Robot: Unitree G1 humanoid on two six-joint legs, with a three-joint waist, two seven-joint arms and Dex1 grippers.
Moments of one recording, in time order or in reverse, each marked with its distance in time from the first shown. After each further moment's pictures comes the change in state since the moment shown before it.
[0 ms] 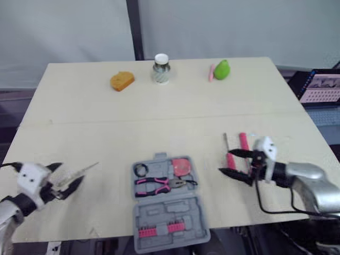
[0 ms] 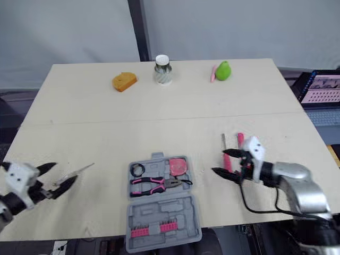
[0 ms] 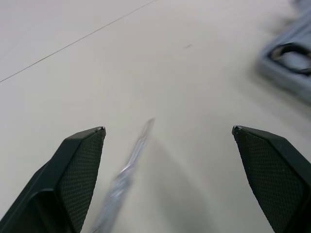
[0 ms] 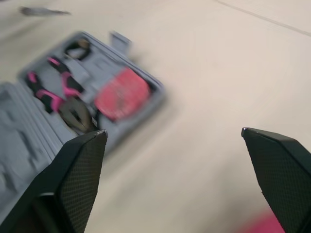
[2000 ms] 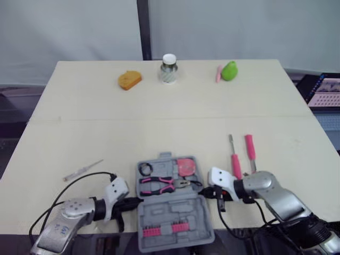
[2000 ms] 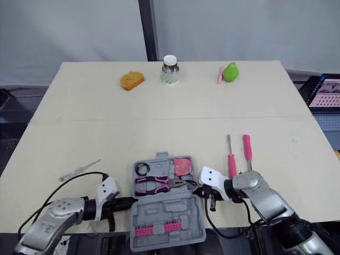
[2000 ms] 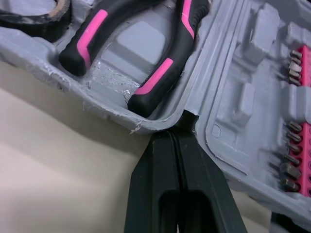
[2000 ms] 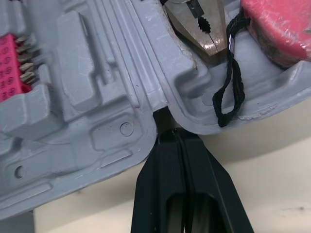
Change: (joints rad) left arm -0.170 -0.043 -0.677 -0.158 0.066 0.274 -0.131; right arm -0.114 0.017 0.540 -0.104 -0.300 0.017 0.001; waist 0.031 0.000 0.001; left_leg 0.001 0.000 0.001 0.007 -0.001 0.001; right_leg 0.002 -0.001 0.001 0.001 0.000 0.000
